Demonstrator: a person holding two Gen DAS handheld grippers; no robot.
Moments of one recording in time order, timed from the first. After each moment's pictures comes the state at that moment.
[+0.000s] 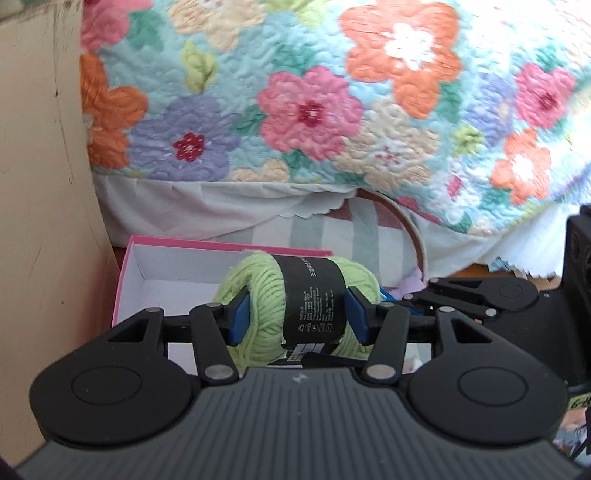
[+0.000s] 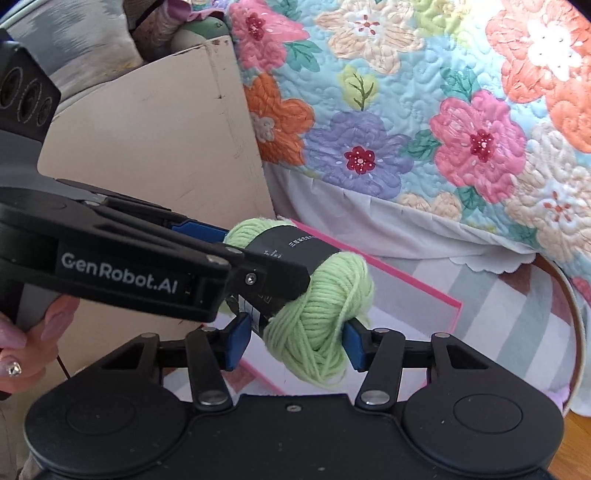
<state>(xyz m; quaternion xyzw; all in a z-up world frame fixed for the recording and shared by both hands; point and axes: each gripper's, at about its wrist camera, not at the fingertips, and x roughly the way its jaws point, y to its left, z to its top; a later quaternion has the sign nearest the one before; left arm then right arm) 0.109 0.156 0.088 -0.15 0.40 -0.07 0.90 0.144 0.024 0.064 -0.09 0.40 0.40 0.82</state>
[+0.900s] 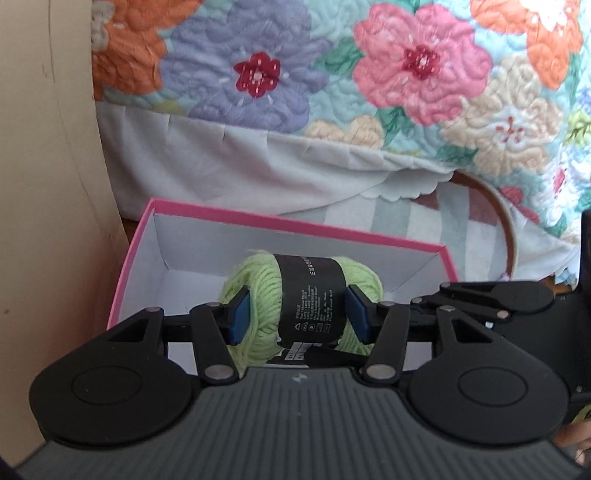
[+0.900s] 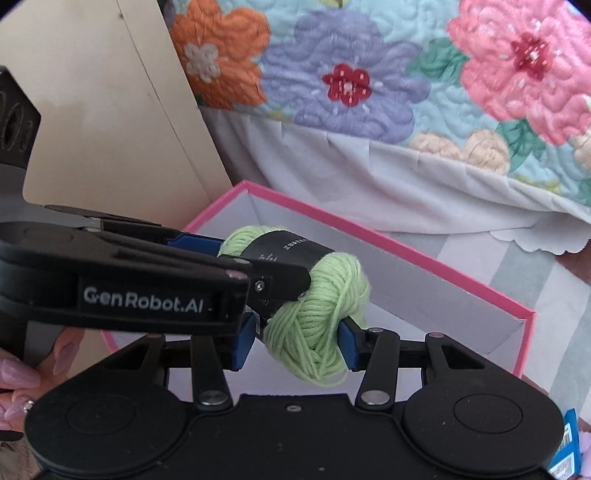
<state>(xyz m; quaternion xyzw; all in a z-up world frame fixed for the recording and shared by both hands) 0.176 0.189 -0.041 -0.16 0.43 -0.01 0.89 0.231 0.074 -0.050 -0.09 0.46 0.39 0.79</state>
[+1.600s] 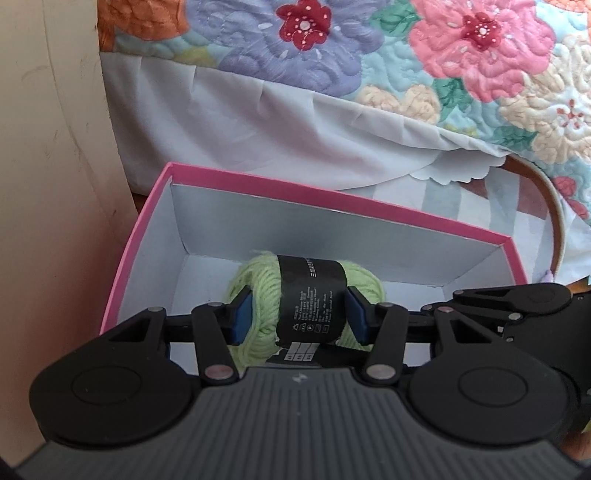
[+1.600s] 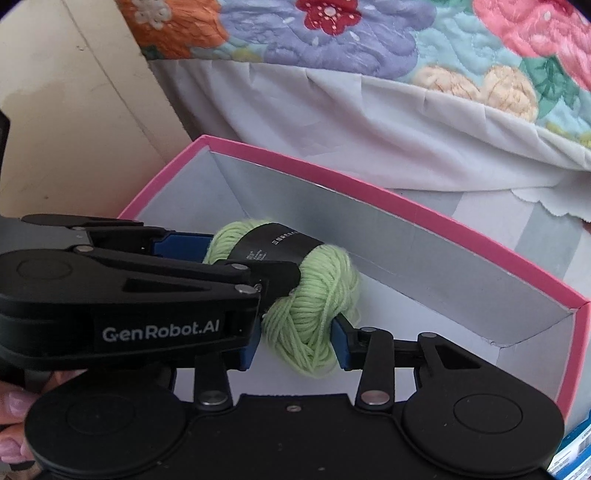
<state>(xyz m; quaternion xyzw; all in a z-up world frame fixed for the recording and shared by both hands) 0.201 0.202 -0.079 -0.16 0.45 0.03 0.88 0.255 0.100 -0.094 -0.08 0.51 0.36 0.78</state>
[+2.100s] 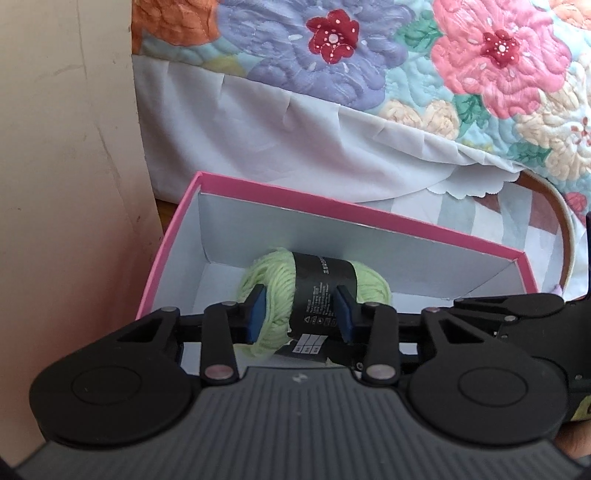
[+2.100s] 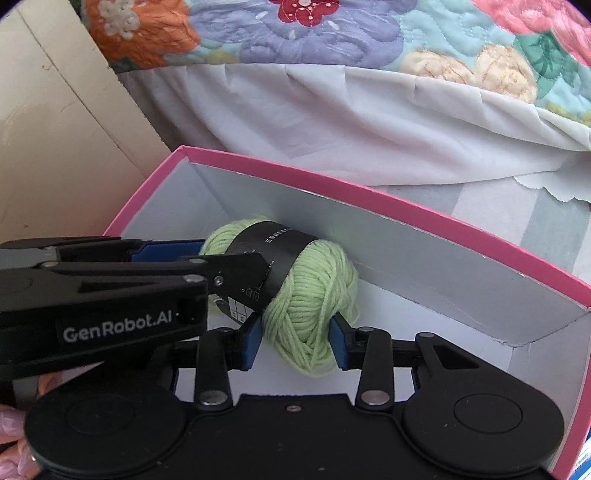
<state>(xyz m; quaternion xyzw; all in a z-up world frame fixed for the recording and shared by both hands) 0.199 0.213 -0.078 -0.16 0.44 0.05 0.88 0.261 0.111 -0.101 -0.05 0.51 0.34 0.79</state>
